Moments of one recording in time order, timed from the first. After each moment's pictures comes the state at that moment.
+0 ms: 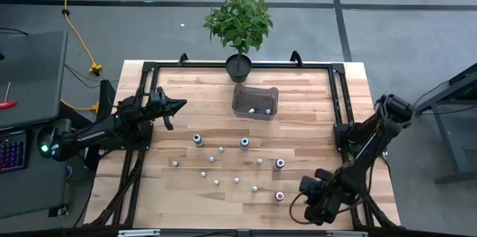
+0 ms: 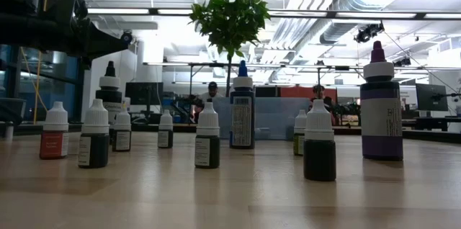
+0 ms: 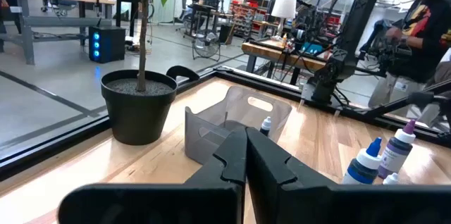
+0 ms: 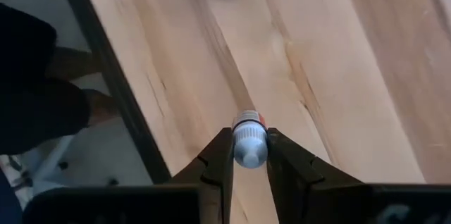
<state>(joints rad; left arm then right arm) 0.37 0.01 0.01 0.01 0.01 -0.18 0.93 1.56 1.03 -0.68 0.12 1.39</state>
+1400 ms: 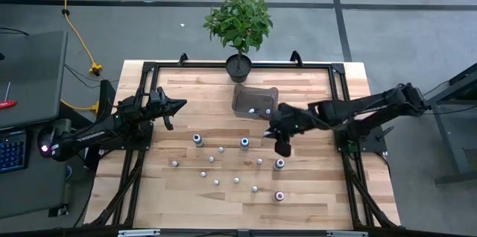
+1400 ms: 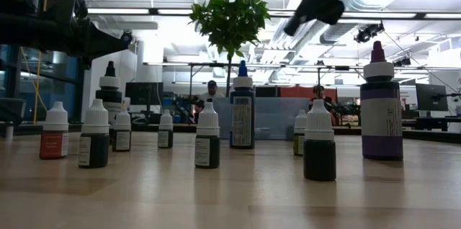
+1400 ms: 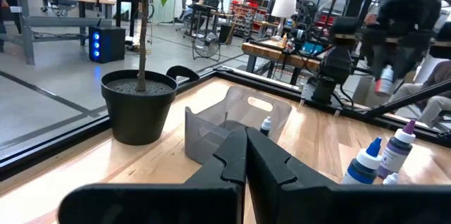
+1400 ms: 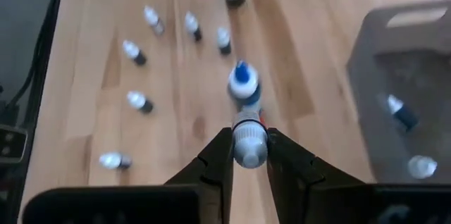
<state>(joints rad) 0.37 0.01 0.01 0.01 0.01 -0.18 0.13 1.31 1.03 -0.48 0.06 0.32</state>
